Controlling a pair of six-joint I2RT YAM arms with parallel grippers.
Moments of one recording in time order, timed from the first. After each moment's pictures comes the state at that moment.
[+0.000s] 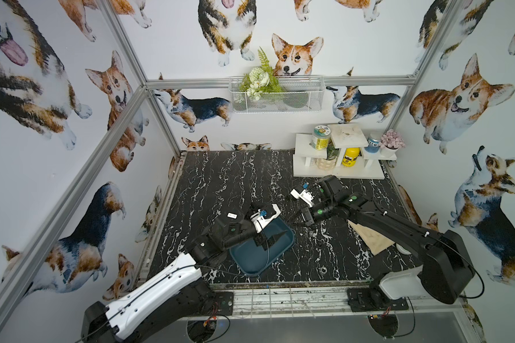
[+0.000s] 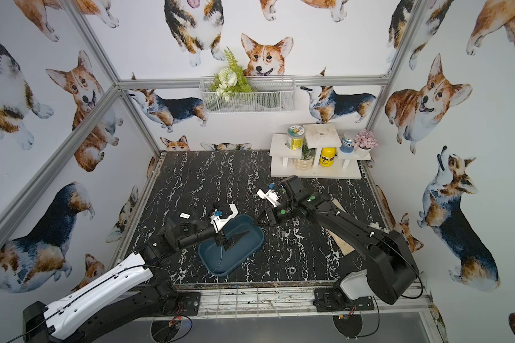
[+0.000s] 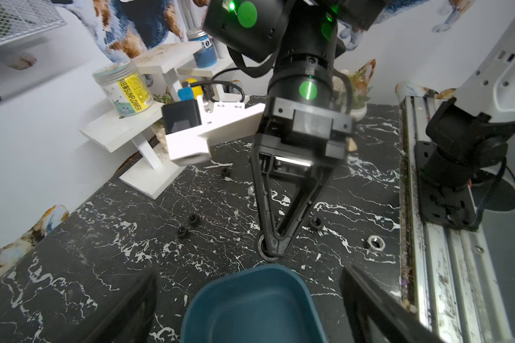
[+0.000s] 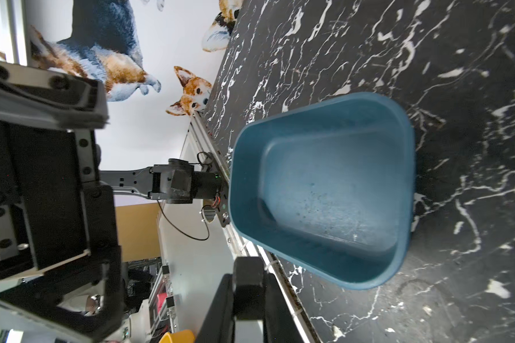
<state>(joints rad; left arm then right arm) -0.76 0.86 0.68 -0.17 0.28 0.27 0.57 1.39 1.00 -0.46 -0.89 0.40</state>
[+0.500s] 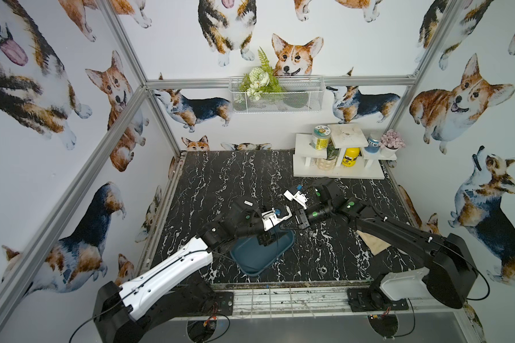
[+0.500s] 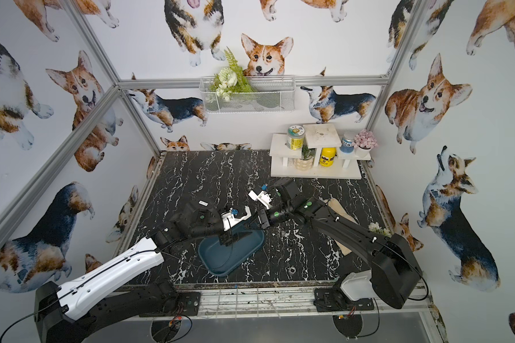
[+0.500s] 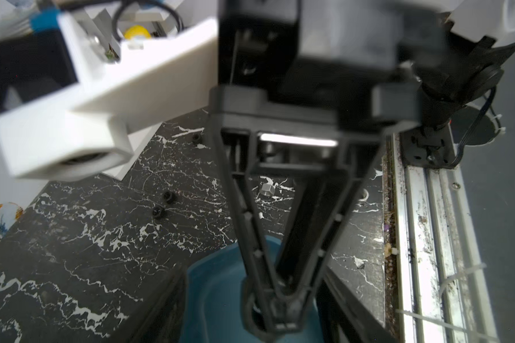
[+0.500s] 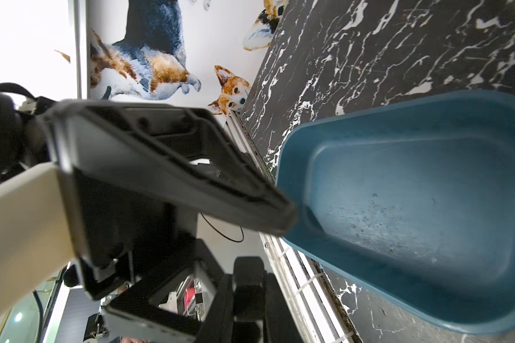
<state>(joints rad) -0.77 1.05 0.85 -0.40 0.31 0.39 0.66 1.35 0.99 -0.31 -0.91 0.59</state>
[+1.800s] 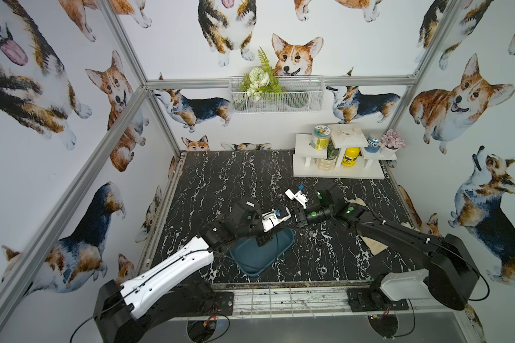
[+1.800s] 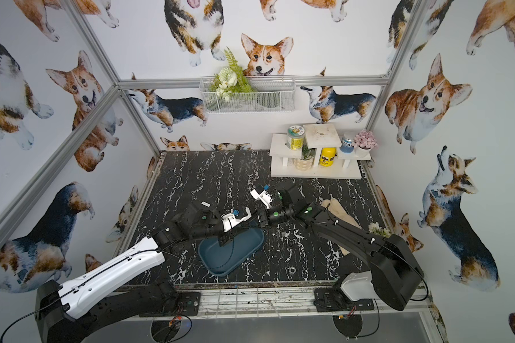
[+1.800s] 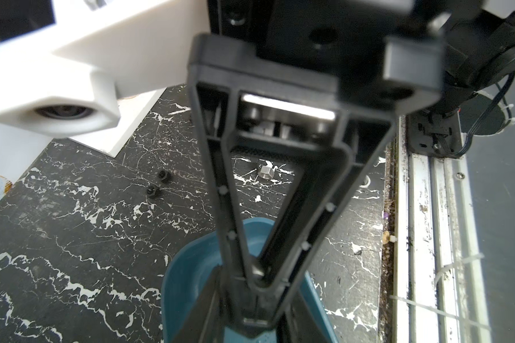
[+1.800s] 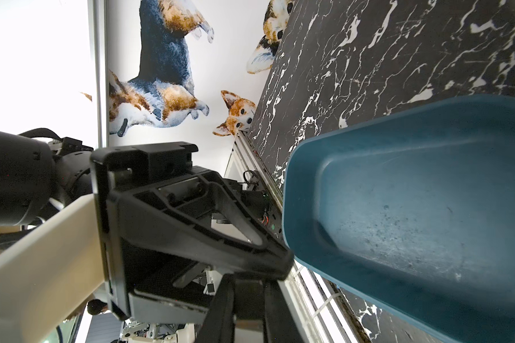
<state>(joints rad) -0.77 1.04 0.84 -0.42 0.29 0.36 0.66 1.35 0.90 -0.09 -0.89 0.78</state>
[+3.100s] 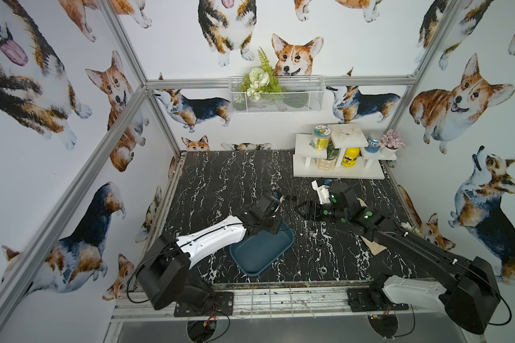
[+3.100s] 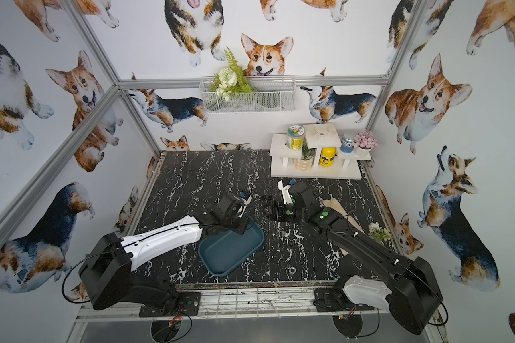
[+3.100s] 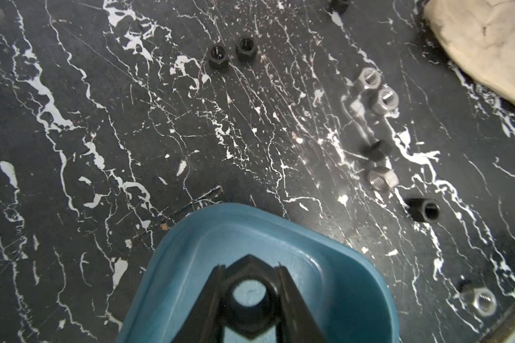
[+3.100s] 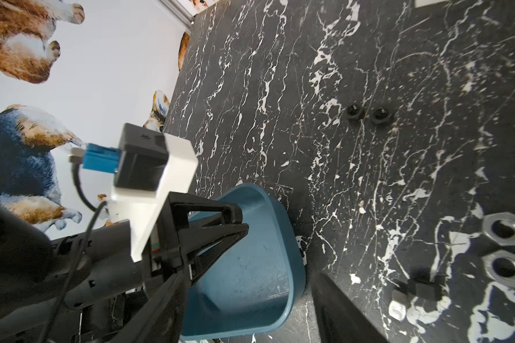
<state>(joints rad) -0.76 1.47 0.92 -0.41 -0.05 -0.30 0.61 1.15 0.86 -0.32 -0.25 0.67</state>
